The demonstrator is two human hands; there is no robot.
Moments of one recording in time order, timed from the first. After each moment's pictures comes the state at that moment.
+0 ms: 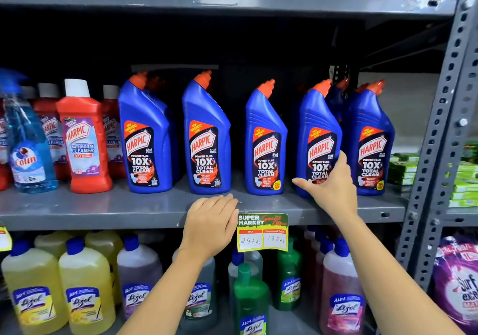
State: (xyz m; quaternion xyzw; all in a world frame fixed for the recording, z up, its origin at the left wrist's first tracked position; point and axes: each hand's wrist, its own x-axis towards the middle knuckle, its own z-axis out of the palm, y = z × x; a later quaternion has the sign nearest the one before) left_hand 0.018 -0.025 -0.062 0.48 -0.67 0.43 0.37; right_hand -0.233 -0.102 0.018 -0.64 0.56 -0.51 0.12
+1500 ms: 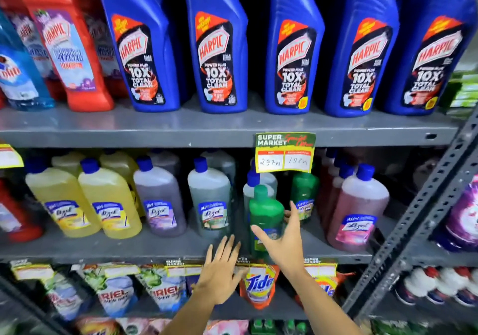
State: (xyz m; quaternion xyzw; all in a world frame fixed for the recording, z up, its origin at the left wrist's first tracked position) left_hand 0.023 0.049 -0.365 0.71 -0.70 -0.02 0.03; right_hand -0.154 -0.015 -0.259 -0.64 0.50 -0.43 0.39
